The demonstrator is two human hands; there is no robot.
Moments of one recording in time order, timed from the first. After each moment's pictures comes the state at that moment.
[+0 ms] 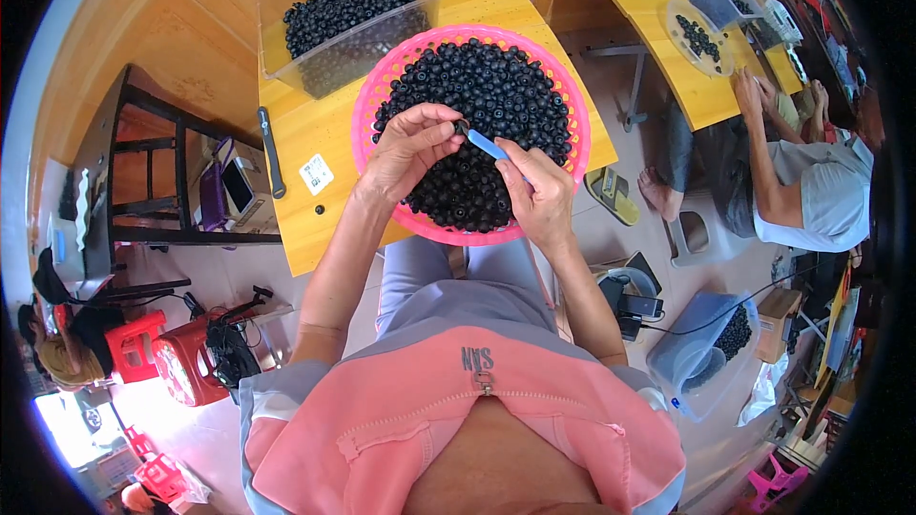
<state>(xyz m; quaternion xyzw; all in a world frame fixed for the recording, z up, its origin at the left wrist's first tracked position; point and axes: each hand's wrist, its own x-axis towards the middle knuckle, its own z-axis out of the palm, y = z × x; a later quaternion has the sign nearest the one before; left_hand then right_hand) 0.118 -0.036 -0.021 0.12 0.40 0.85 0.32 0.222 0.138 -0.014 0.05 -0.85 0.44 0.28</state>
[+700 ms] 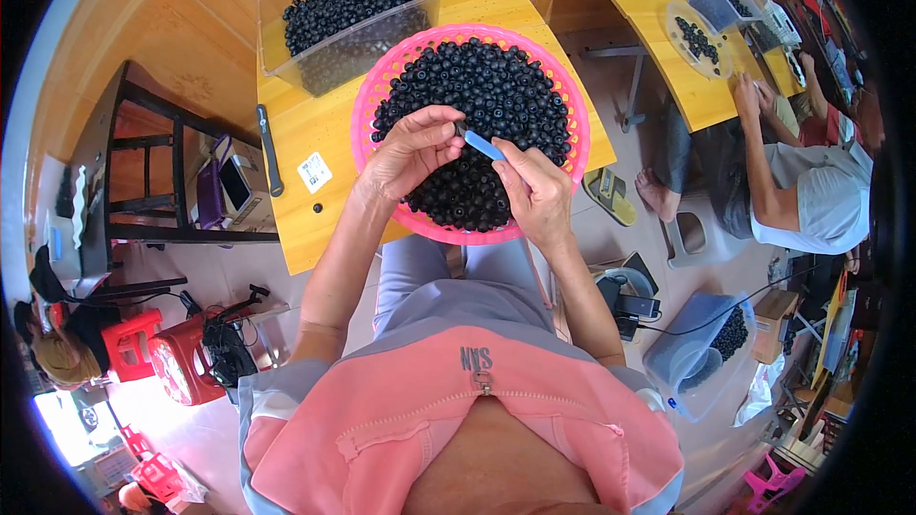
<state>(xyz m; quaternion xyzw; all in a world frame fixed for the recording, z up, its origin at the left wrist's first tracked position) 0.115 -0.037 -0.022 0.07 0.34 0.85 0.39 0.224 0.138 -0.014 0.05 -0.86 0.43 0.26</state>
